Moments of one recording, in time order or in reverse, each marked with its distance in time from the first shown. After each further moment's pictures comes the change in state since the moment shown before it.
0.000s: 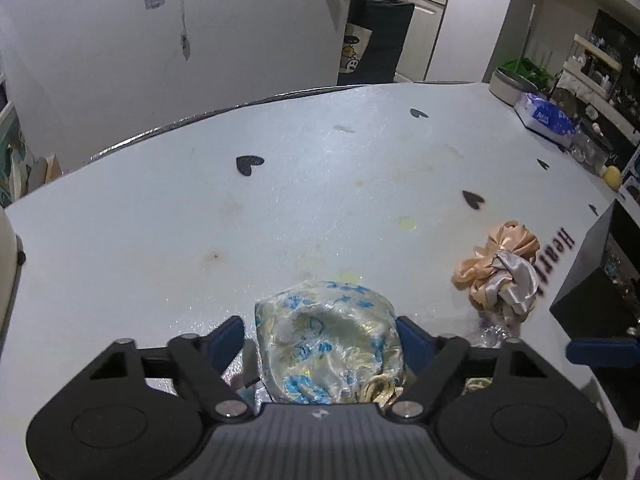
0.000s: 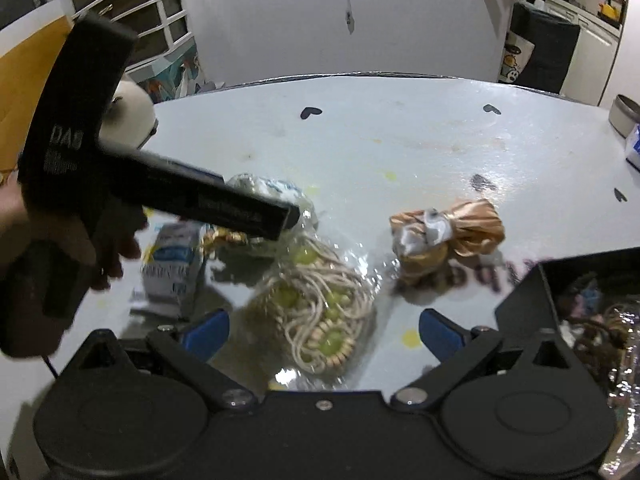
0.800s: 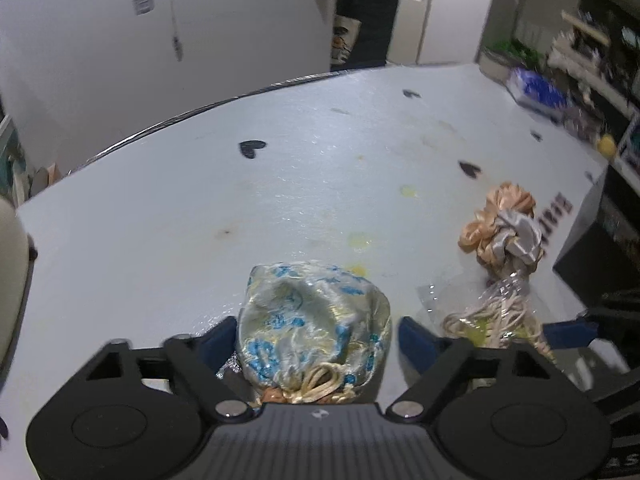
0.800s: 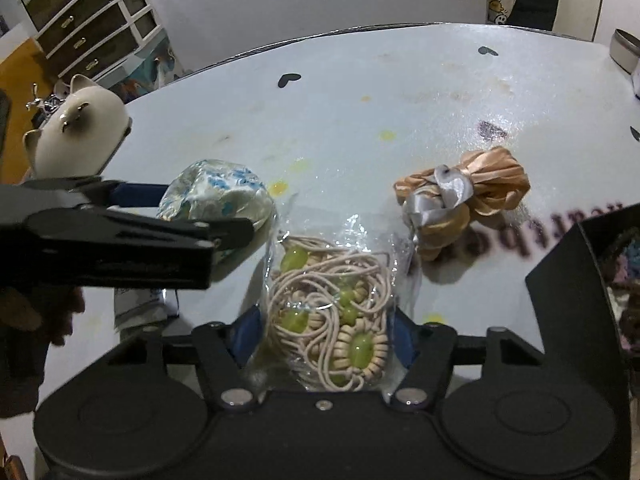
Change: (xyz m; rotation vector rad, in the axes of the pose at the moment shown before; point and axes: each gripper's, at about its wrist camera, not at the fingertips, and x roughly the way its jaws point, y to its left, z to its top) left arm -0.009 0.004 -0.017 0.069 0.017 0.014; right arm 0.033 -0.016 -0.001 0.130 0.099 0.043
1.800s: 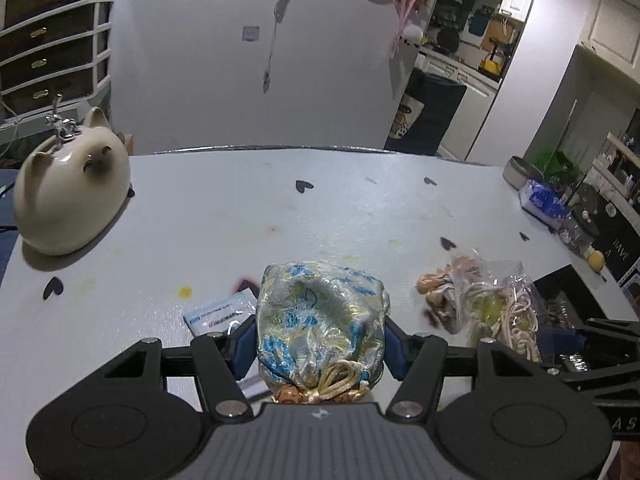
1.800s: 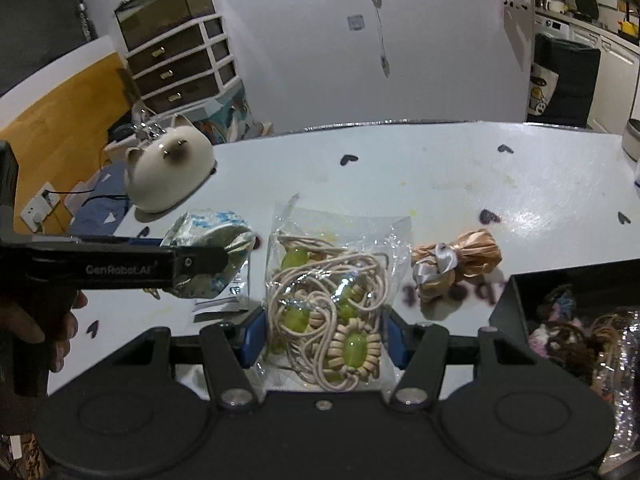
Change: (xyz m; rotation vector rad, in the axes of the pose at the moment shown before) left arm -0.125 -0.023 -0.051 -0.323 -0.182 0.062; right arm -0.107 -0.004 -0.027 -0.169 -0.215 0.123
